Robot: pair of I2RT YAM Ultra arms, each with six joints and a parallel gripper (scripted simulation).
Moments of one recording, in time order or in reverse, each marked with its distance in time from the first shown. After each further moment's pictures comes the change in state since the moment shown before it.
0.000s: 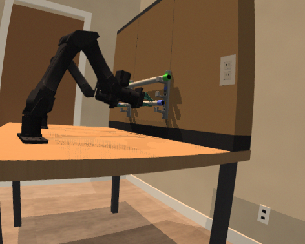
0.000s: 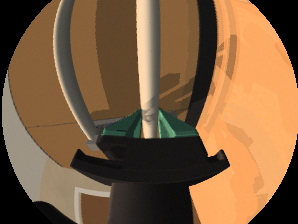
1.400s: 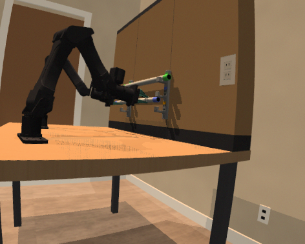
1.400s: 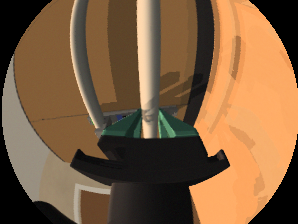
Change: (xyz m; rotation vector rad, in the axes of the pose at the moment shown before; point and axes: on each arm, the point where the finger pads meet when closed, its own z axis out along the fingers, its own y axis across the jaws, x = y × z) left arm 0.000 0.006 -0.030 -0.028 -0.001 -0.006; right arm 0.000 -0.007 -0.030 0.023 -0.001 0.002
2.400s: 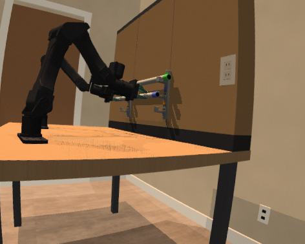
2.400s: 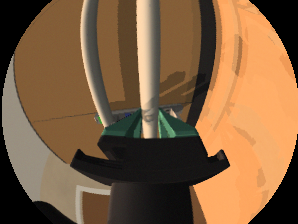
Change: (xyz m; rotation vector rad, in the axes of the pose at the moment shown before) left arm 0.000 0.021 -0.010 0.021 -0.003 0.004; right arm 0.001 -0.021 -0.010 -0.018 -0.002 -0.004
